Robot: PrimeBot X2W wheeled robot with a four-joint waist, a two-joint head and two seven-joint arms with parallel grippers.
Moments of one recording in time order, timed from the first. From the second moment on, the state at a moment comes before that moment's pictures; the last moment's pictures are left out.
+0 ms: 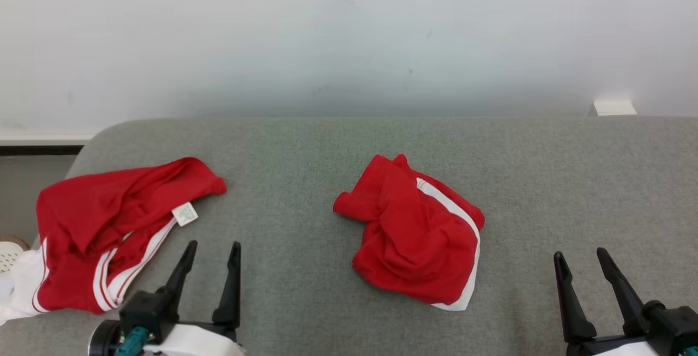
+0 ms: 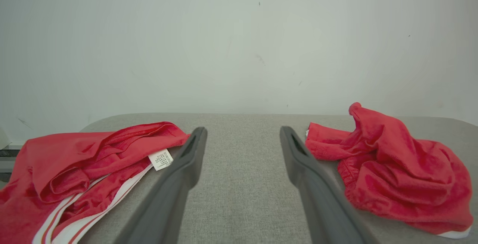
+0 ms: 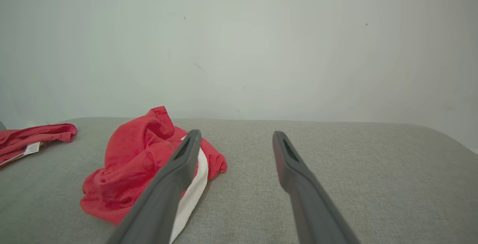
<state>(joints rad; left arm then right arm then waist) -0.11 0.25 -0.28 0.15 -0.33 0.16 -0.26 0.02 -0.05 0.03 0.01 0.23 0.13 -0.09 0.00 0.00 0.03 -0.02</state>
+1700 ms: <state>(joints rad) -0.25 0.20 -0.32 0.14 -0.31 0.15 -0.26 -0.22 -0.12 0.28 0.43 0.39 0.13 -0.05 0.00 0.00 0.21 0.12</state>
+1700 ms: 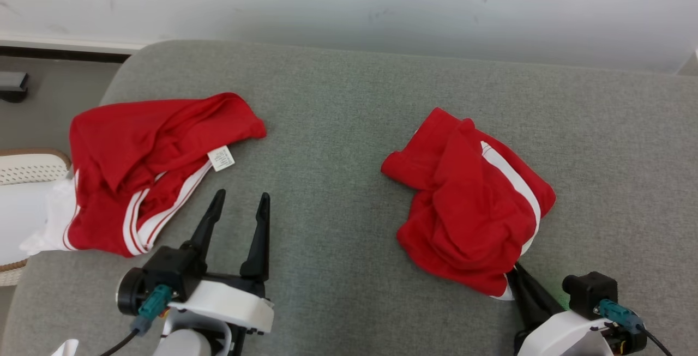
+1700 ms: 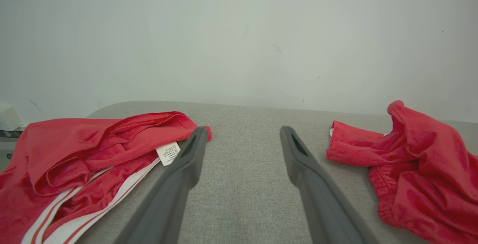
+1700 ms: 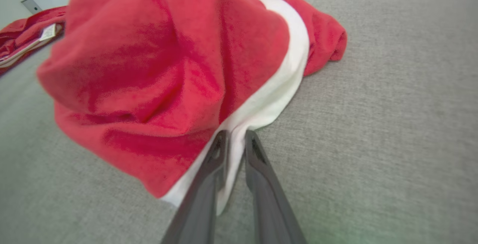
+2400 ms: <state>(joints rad) -0.24 0.19 -0.29 0.13 -0.29 0.15 -0.26 -0.17 -0.17 0.51 -0.14 0.49 0.13 -0.05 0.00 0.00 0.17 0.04</state>
